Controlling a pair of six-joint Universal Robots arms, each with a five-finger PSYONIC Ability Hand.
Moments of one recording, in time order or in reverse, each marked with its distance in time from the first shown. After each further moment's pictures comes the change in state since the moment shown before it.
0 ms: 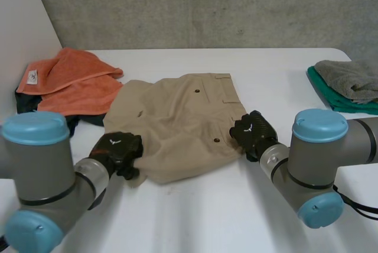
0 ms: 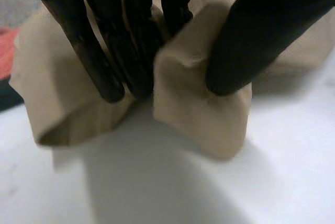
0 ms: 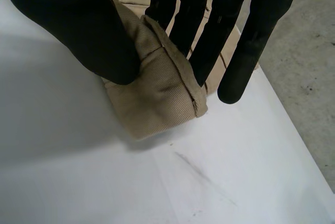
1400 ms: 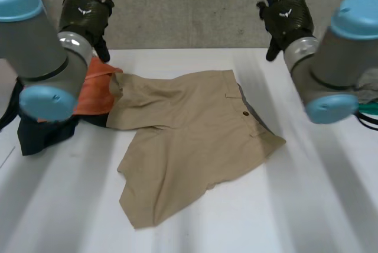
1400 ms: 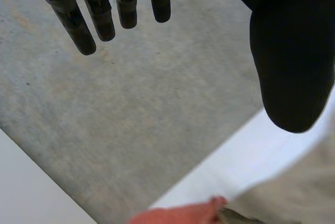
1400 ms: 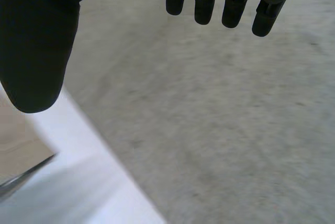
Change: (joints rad) left arm 0.040 -0.133 0.801 -0.134 -0.164 0.252; right arm -0.088 0.002 -0.631 0.192 0.064 0.206; left_hand -0.975 -0.933 -0.917 -0.927 -0.897; right_hand -0.870 -0.965 -0.971 -0.978 -0.944
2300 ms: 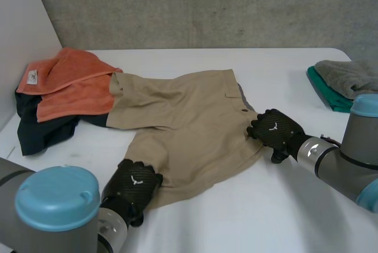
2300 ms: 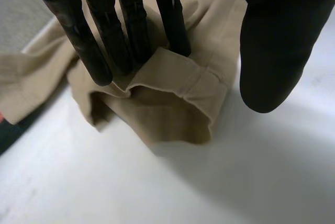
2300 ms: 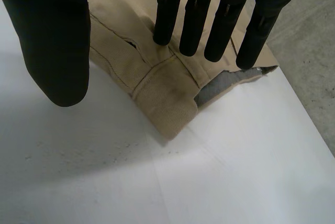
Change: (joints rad) left arm -0.334 0.270 -0.952 0.115 -0.080 0.016; right arm -0.194 -0.046 0.675 -0.068 -0.468 -0.362; left_hand 0.380 0.358 0.353 0.368 0.348; right_hand 0.292 0.327 0.335 0.328 0.327
